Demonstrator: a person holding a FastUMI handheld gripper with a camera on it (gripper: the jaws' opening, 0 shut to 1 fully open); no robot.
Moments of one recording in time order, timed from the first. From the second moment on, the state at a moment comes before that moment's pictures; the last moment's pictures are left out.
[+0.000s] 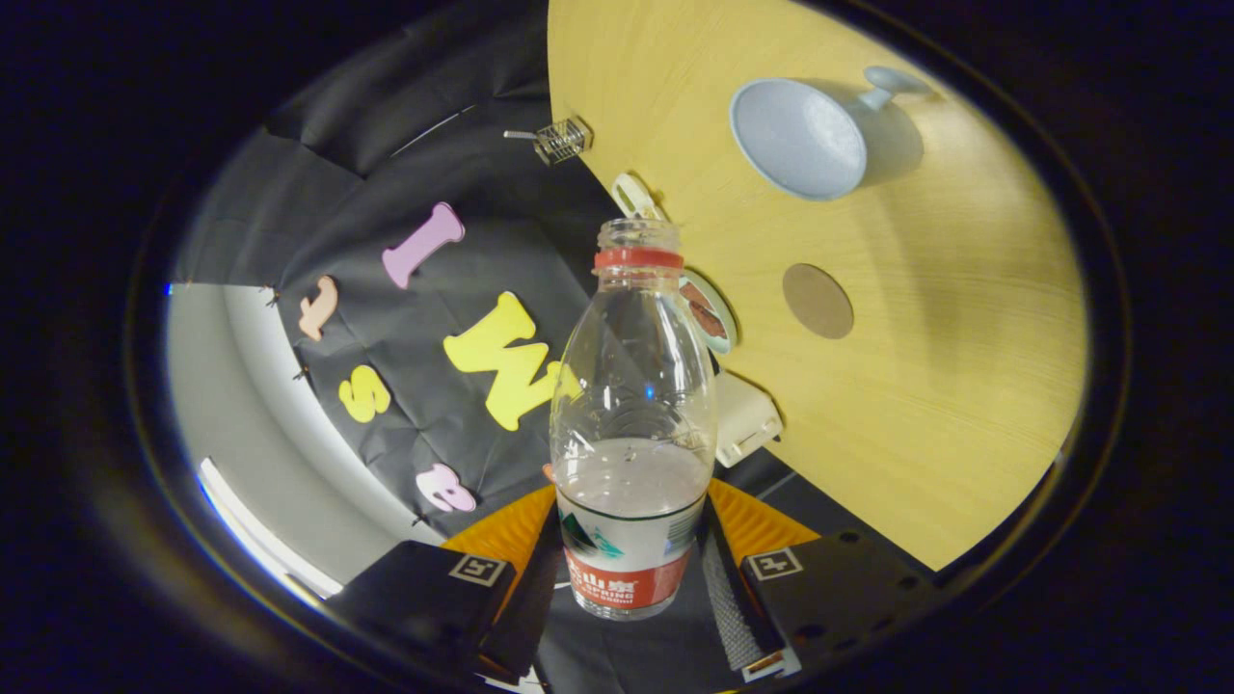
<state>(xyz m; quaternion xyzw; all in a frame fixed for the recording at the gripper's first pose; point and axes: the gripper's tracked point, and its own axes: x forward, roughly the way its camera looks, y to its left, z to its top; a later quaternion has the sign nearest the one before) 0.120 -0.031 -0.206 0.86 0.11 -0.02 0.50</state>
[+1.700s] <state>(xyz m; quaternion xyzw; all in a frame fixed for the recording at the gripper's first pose) 0.051 0.014 -0.164 0.05 0.11 0.03 0.99</state>
